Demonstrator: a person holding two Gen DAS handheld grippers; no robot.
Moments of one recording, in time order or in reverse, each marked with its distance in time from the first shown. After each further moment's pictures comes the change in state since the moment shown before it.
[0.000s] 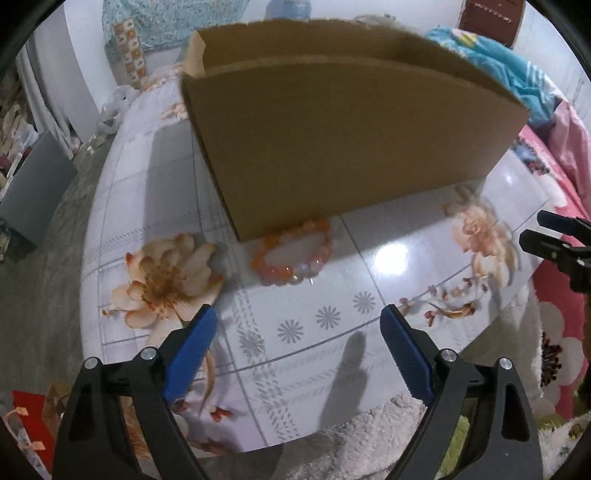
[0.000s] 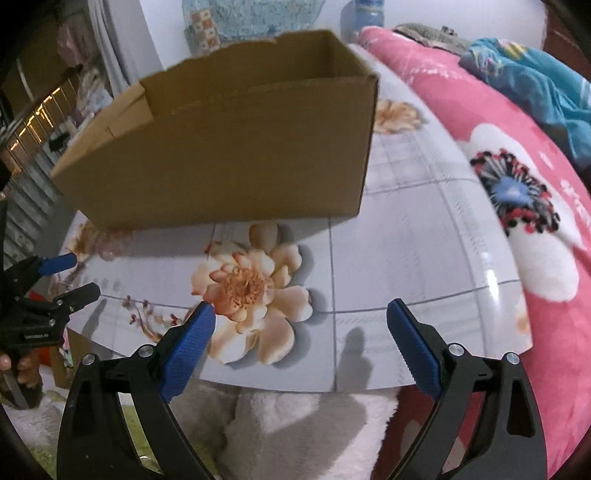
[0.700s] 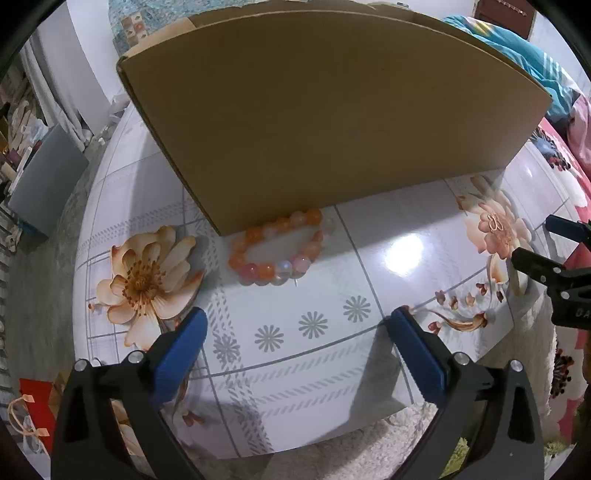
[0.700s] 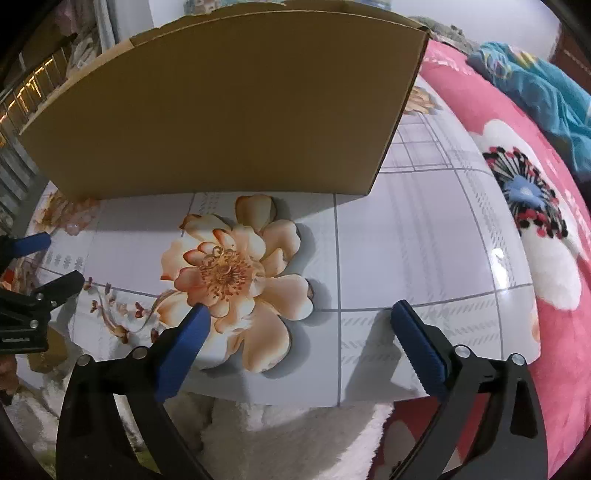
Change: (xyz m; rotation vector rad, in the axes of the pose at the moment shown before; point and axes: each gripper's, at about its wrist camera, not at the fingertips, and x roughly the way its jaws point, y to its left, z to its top) left arm 0.015 -0.016 0.008 -0.024 0.031 0.061; right arm 0.022 0.026 0.001 -0.067 0.046 -0.100
